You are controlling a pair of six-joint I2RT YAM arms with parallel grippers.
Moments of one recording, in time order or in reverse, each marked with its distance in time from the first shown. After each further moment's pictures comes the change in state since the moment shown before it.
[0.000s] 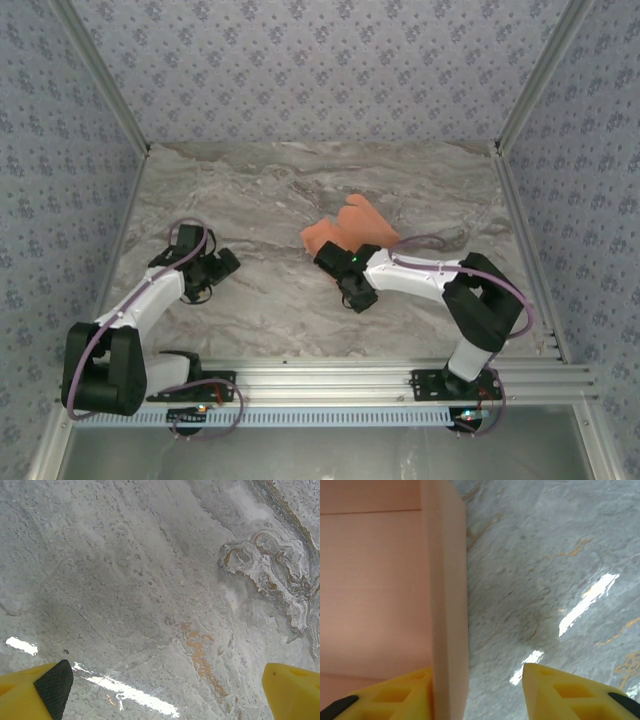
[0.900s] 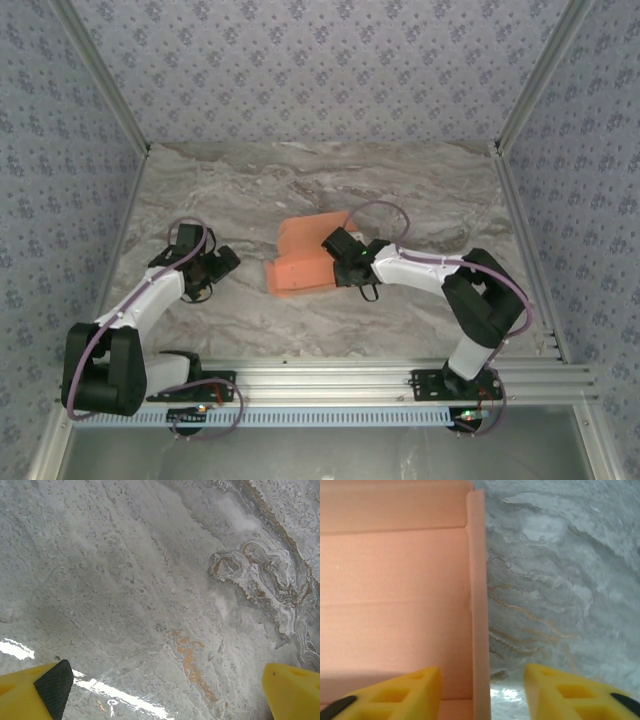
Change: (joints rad) left arm 0.000 -0.002 0.000 0.029 0.004 -0.019; right arm -0.105 -0.010 -0.059 0.289 0.017 -1.292
